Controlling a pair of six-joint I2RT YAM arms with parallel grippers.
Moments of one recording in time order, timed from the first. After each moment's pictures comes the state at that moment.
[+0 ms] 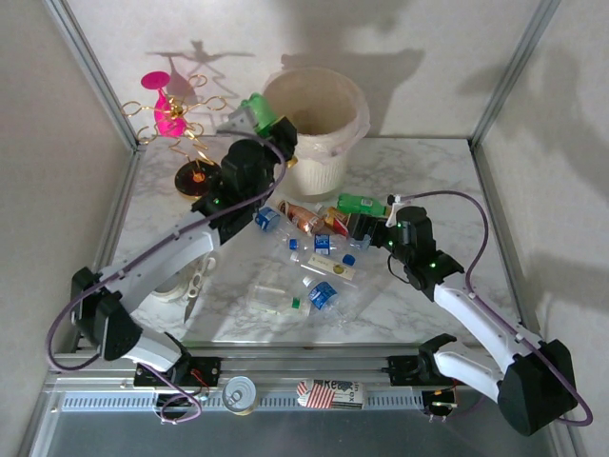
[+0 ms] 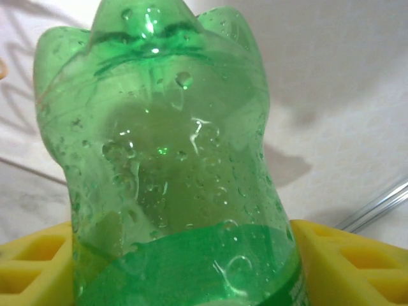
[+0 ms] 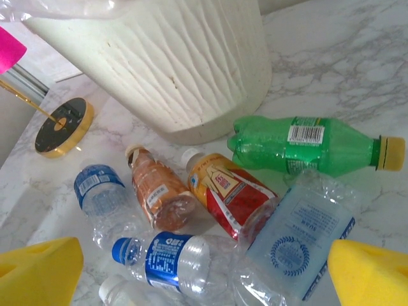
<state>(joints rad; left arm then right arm) -0.66 1.51 1.40 0.11 -0.53 -0.63 0.47 1.02 0.65 -0.09 -0.02 0.50</state>
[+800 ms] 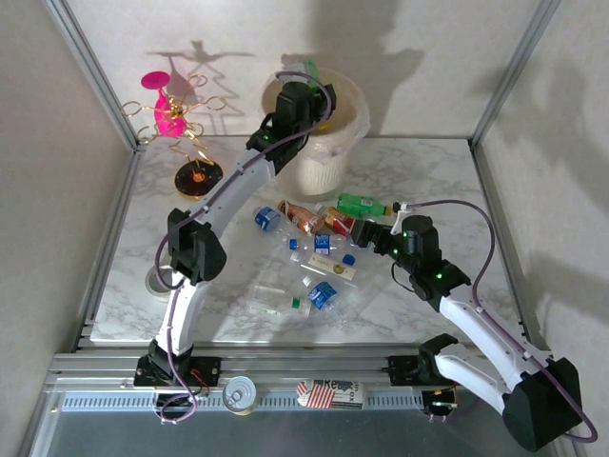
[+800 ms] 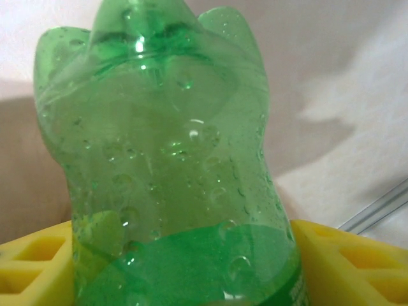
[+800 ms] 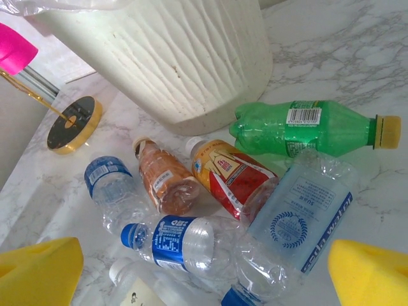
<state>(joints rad) -0.56 2.25 2.33 -0.23 -0.30 -0.49 0.47 0.91 0.60 -0.13 -0.02 0.52</state>
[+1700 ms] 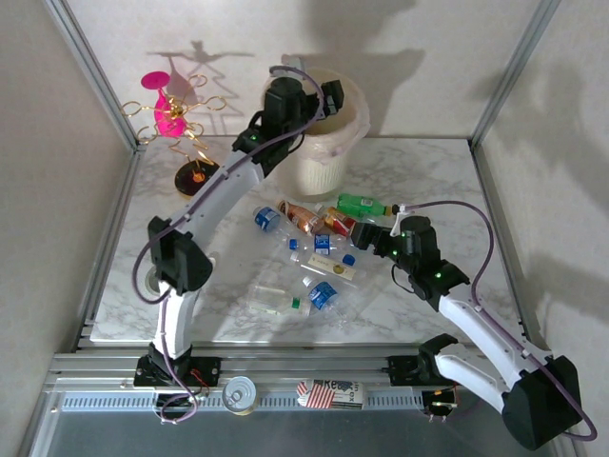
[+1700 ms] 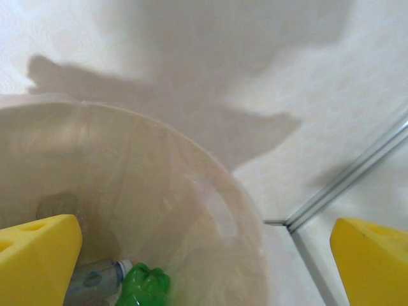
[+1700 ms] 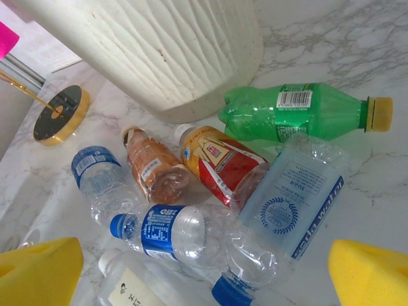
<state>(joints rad) -0.59 2.04 2.17 -0.24 -0.22 -0.49 0.47 0.94 0.60 -0.15 -0.02 0.53</state>
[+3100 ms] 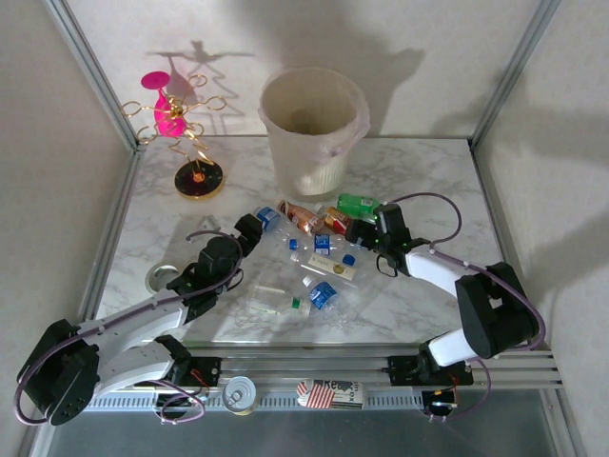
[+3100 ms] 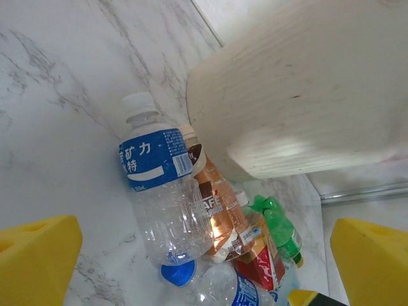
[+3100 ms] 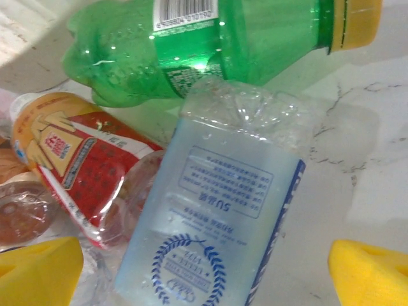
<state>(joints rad) -0.63 1.06 0.44 0.24 -0.43 -1.19 0.42 1.47 0.69 -0.02 0.05 0.62</state>
